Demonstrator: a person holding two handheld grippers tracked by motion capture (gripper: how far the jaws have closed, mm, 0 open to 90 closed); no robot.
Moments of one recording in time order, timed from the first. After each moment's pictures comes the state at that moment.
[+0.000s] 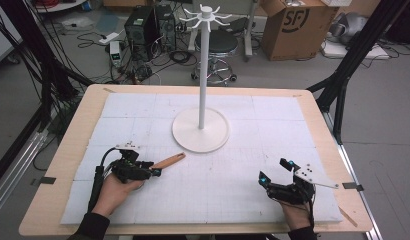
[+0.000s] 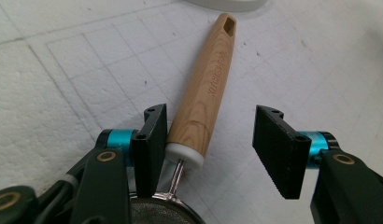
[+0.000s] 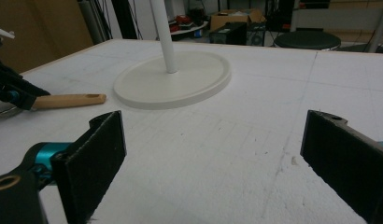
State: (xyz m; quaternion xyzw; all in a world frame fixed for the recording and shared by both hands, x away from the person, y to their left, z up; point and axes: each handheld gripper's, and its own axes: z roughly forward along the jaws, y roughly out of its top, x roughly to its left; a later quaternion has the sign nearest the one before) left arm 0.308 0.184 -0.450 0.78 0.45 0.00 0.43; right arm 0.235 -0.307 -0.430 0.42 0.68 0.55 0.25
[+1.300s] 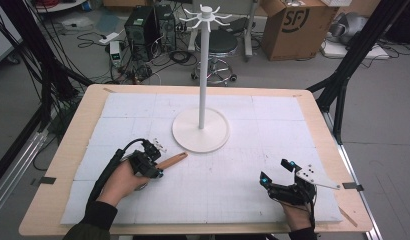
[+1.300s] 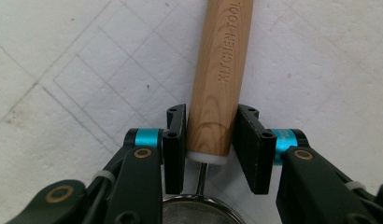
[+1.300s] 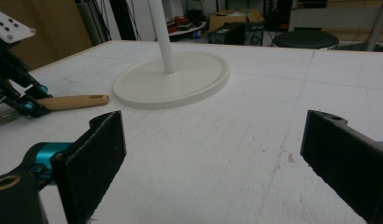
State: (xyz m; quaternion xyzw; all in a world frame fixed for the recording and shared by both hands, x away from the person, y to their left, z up) left arm 0.327 0.121 -0.422 0.91 0.36 0.09 0.17; right arm 0.233 -0.309 -0.430 0.43 0.67 0.55 0.24
